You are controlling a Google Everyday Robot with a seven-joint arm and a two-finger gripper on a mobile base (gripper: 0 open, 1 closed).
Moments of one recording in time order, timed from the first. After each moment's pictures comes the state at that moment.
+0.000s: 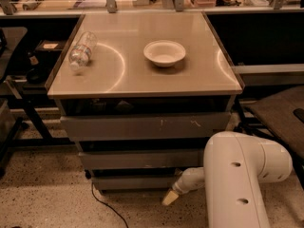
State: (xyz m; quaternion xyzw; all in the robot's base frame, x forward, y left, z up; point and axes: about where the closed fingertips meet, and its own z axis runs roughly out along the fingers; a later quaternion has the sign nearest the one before) arm 0.567 -0.101 0.196 -0.52 0.82 0.09 0.21
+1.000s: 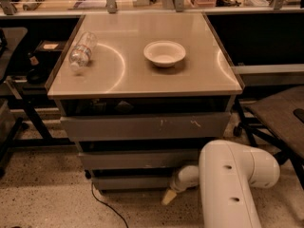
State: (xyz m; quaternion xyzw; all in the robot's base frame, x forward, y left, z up) arm 0.586 -0.099 0.150 -0.53 0.82 0.10 0.19
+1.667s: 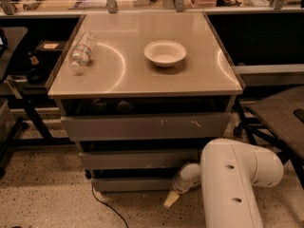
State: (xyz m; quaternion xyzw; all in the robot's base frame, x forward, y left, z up) arm 0.564 -0.110 0.155 -0.52 0.83 0.12 0.14
